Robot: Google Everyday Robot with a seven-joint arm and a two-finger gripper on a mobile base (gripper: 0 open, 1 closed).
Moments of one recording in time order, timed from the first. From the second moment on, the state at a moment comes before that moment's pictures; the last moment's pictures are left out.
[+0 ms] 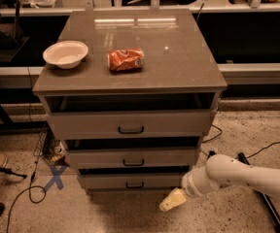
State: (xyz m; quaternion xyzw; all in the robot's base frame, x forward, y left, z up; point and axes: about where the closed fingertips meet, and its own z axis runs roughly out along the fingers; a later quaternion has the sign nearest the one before) arm 0.461 -0.137 0.438 -0.37 0.89 0.21 0.16
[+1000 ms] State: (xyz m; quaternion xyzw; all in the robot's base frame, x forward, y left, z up) arm 0.499 -0.101 0.351 -0.36 0.88 0.27 0.18
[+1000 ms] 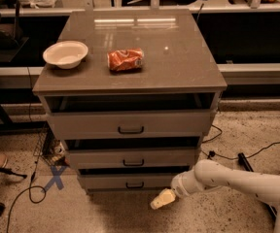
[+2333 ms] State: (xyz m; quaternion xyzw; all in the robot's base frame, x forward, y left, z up) arm 0.576 -0.097 0.227 -0.44 0.84 0.23 0.24
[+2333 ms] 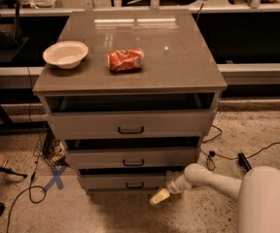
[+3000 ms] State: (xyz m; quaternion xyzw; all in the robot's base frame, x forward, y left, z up) arm 0.604 -0.094 0.219 -0.44 0.82 0.22 0.28
